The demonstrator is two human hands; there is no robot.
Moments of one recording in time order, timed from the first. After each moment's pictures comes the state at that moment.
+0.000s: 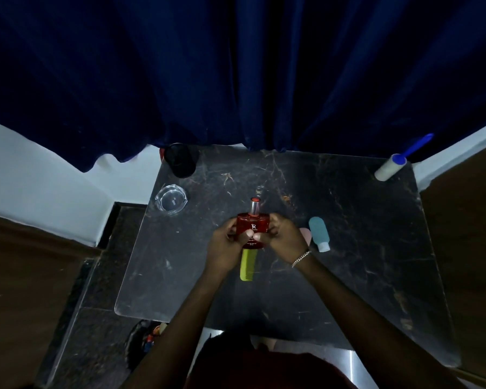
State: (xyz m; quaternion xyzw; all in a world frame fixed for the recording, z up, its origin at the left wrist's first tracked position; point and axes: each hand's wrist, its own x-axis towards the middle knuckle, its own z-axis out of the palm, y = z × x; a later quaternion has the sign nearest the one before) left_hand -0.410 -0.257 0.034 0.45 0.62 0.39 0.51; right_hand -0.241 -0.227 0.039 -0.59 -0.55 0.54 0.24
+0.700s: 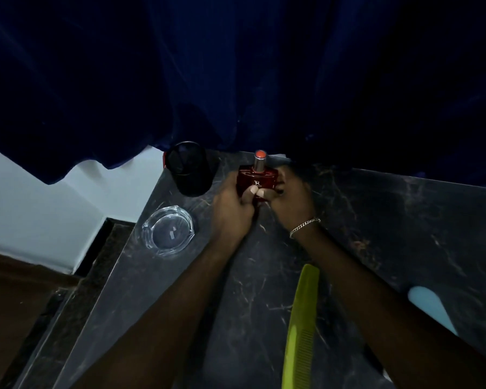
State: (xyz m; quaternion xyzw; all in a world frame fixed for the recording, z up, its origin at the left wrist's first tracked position) left_hand -0.480 -0.042 -0.106 0.53 0.68 0.42 0.29; right_hand -0.350 0.002 -0.114 -0.59 -0.63 0.34 0.37
